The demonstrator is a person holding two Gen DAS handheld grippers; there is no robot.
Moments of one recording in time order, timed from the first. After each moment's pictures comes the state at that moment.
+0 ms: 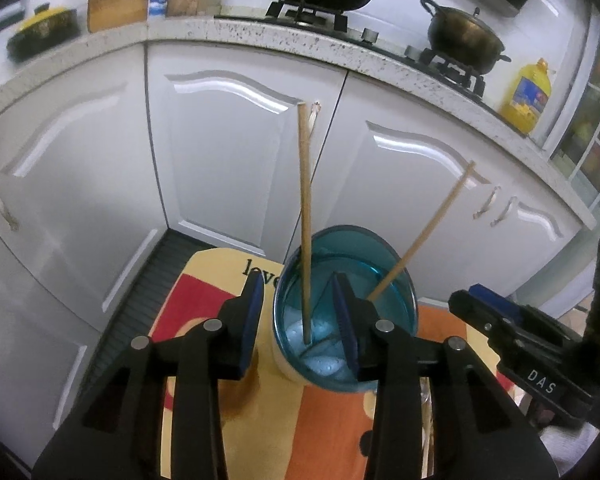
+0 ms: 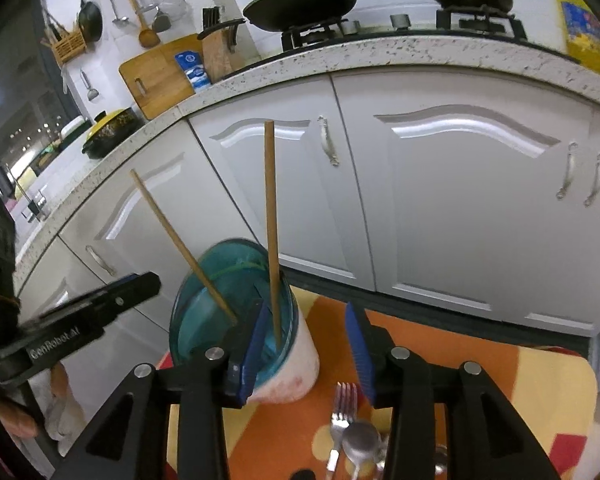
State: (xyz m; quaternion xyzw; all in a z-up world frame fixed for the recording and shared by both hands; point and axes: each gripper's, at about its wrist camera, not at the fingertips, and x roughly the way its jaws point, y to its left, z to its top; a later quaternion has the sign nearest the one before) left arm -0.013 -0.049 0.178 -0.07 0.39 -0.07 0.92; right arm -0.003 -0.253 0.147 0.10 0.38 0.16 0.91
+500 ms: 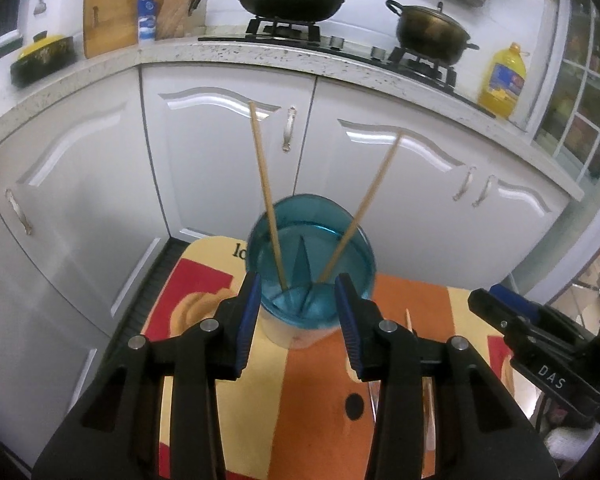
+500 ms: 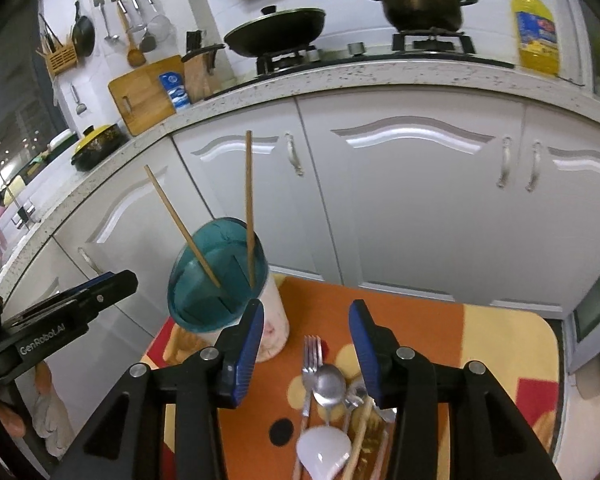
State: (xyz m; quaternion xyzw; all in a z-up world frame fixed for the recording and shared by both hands) left arm -0.078 -0.075 0.188 -0.04 0.37 -0.09 0.93; right arm -0.082 -0.279 0.158 0.11 0.35 0.10 0.92
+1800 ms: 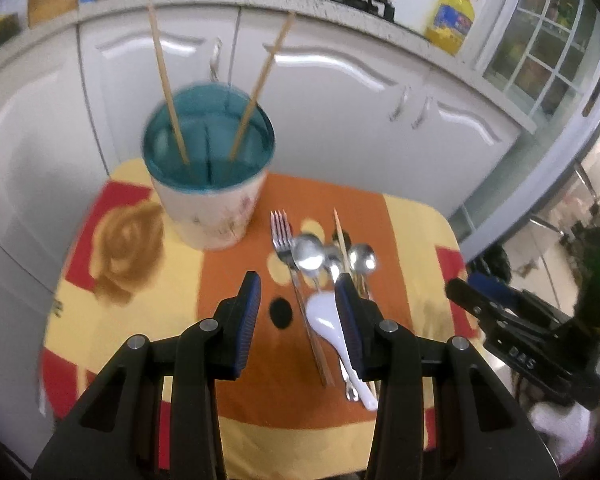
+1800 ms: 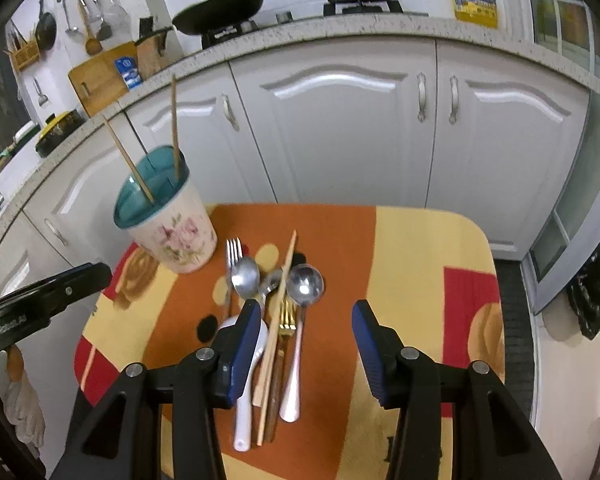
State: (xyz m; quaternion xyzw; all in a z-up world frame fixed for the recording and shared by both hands) left arm -0.138 -0.126 0.136 -0.03 0.45 -0.19 0.87; right arm -0.169 -0.335 0.103 0.12 0.41 0.03 0.91
